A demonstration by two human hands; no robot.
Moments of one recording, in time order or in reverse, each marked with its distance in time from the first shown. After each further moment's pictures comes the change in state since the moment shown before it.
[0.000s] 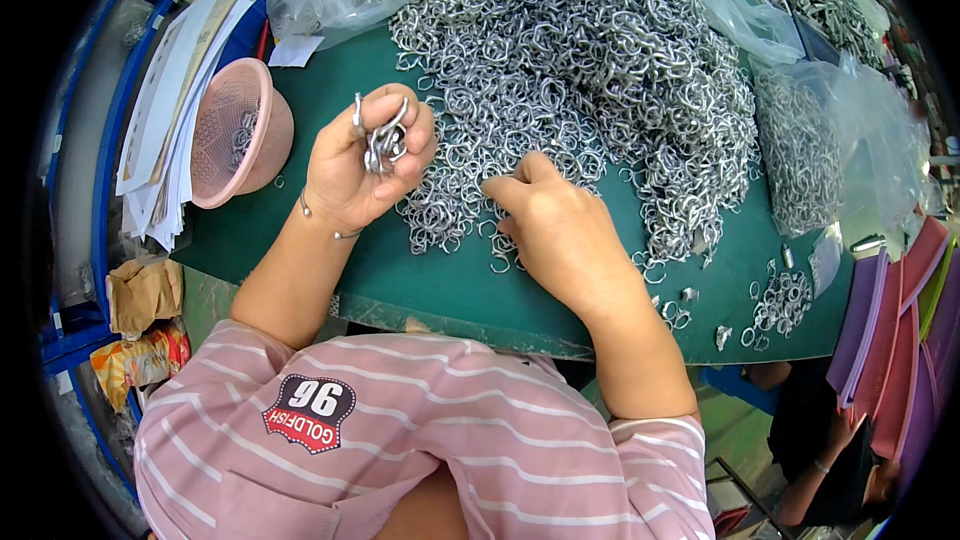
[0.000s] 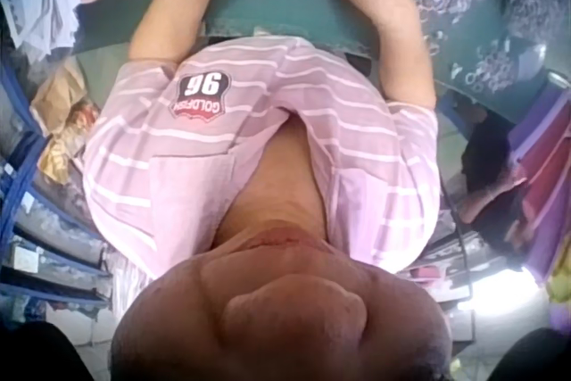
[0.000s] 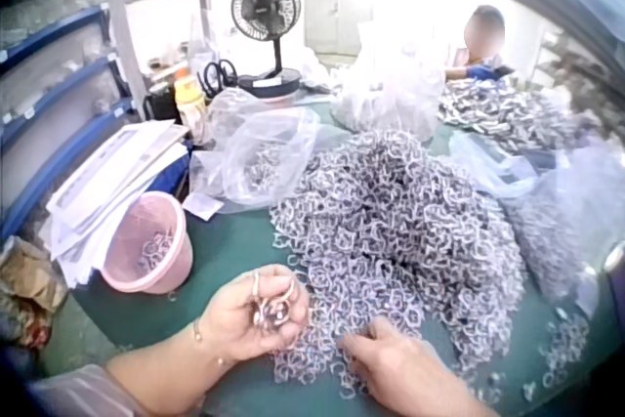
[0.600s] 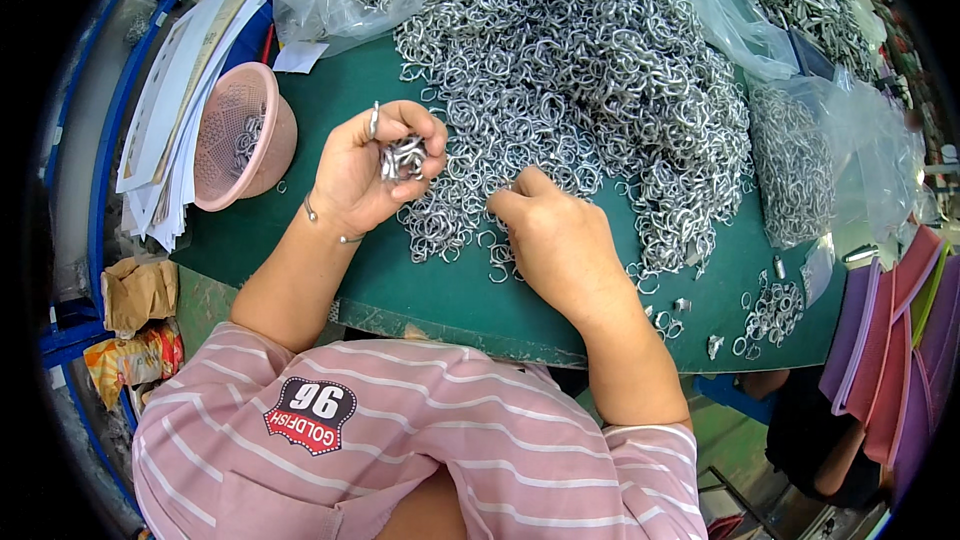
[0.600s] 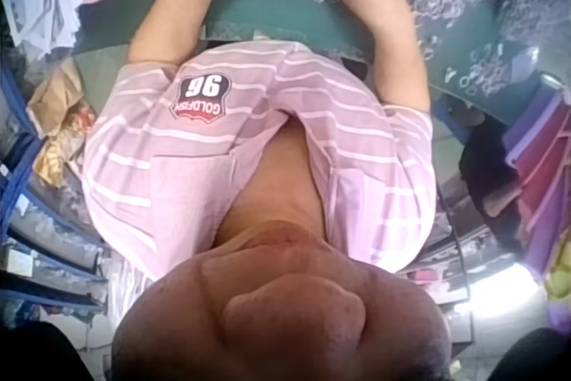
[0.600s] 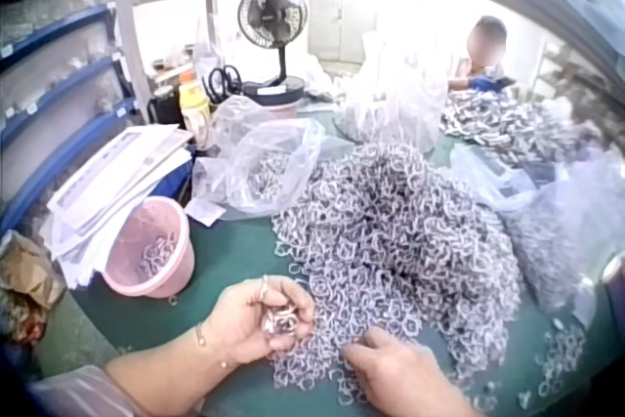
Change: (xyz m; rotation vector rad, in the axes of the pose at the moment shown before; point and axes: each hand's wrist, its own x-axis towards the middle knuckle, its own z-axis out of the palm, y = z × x) left_hand 0.002 0.003 -0.011 0.028 0.071 -0.075; right_hand 0.001 0.002 0.003 -0.109 0.035 -0.033
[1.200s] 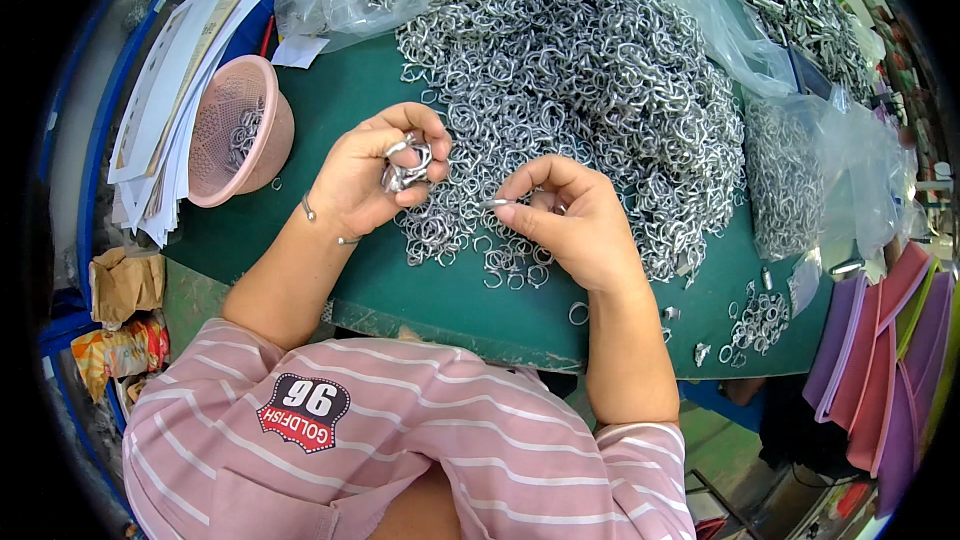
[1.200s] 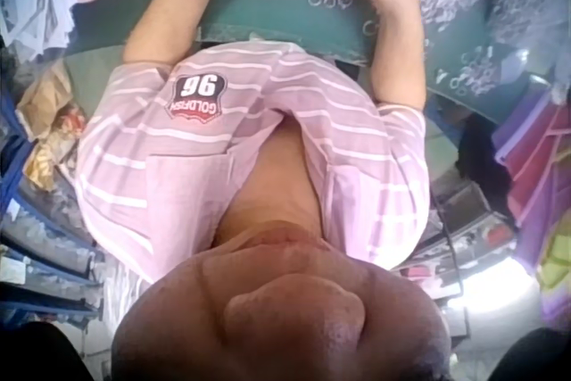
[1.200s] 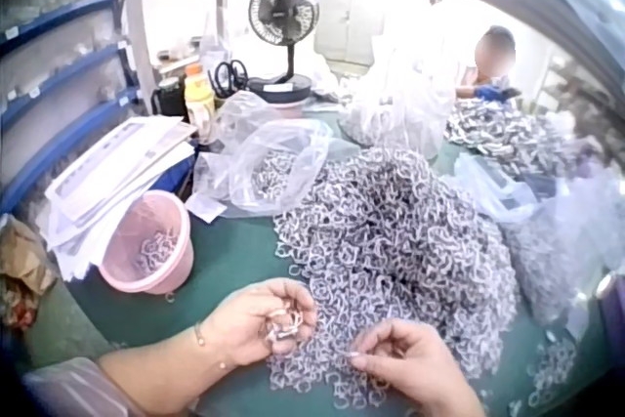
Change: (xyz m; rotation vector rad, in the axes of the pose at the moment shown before) left_hand -0.001 -0.002 0.006 0.077 0.171 -0.020; right_hand 0.012 0.019 -0.003 1.223 0.012 0.326
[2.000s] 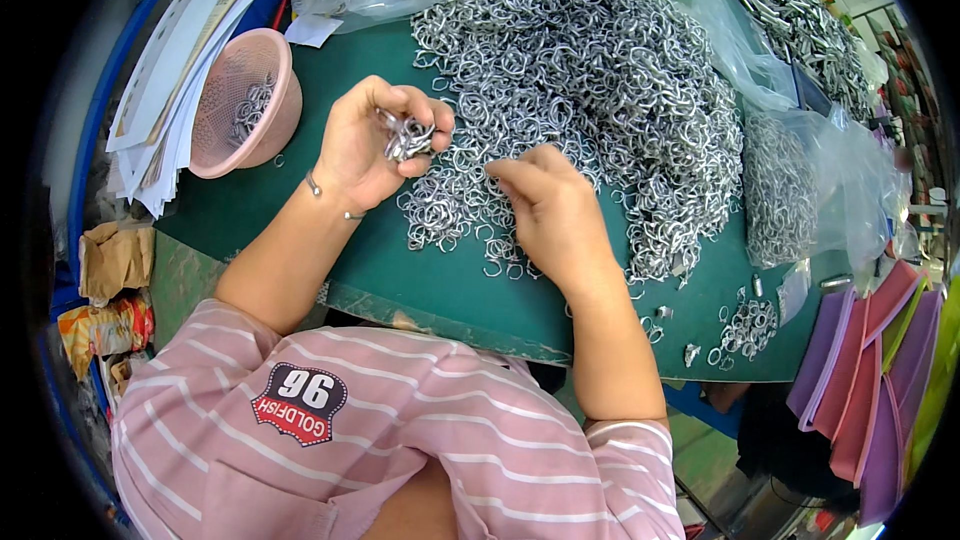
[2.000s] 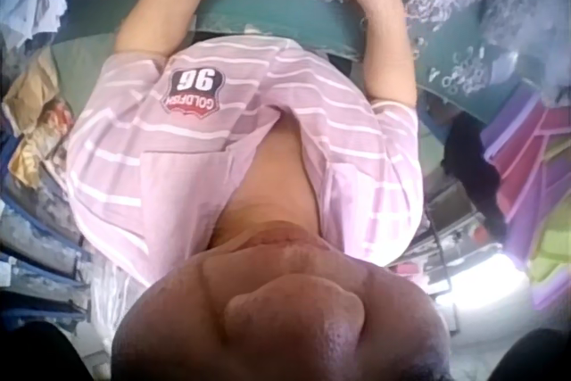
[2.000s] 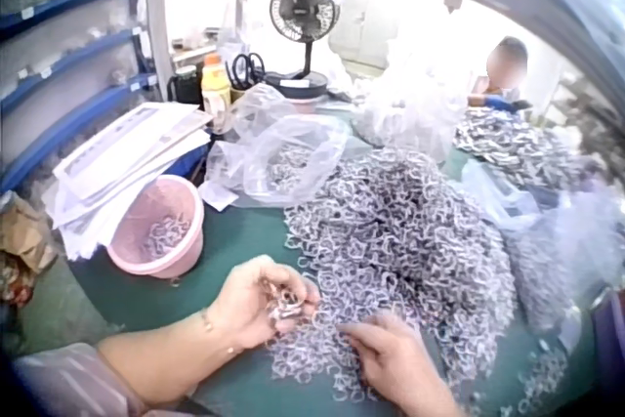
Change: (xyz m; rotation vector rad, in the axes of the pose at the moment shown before) left_hand -0.002 0.004 0.007 0.023 0.133 0.103; right_hand 0.004 0.009 0.012 -0.918 0.050 -0.446
